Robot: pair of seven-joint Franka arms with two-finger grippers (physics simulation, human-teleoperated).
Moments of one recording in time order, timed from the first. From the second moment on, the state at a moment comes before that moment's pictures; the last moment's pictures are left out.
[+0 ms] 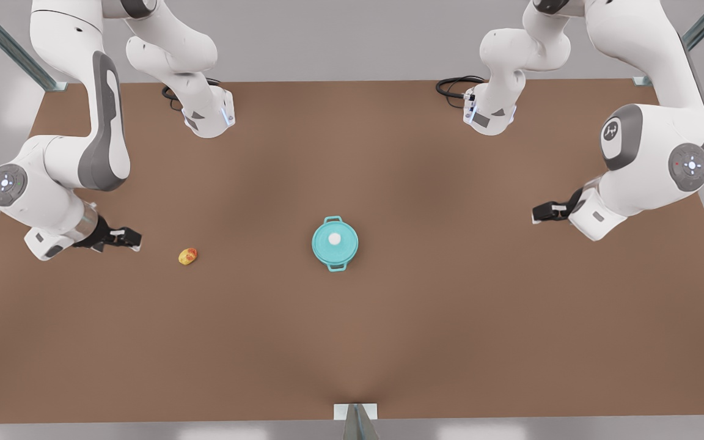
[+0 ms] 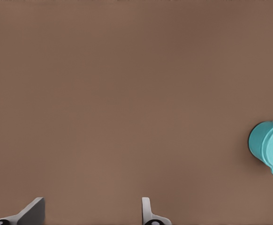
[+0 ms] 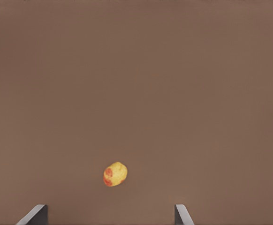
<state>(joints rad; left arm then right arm) -0.11 0.18 0.06 -1.55 -0.13 1.58 -0.06 0.03 0.16 -0.10 -1.78 0.03 1.95 -0.09</state>
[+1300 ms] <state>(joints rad) -0.69 0.85 -0.25 -1.29 0.43 2.16 -1.07 0.10 0.35 -0.09 -2.23 0.05 2.62 0.33</state>
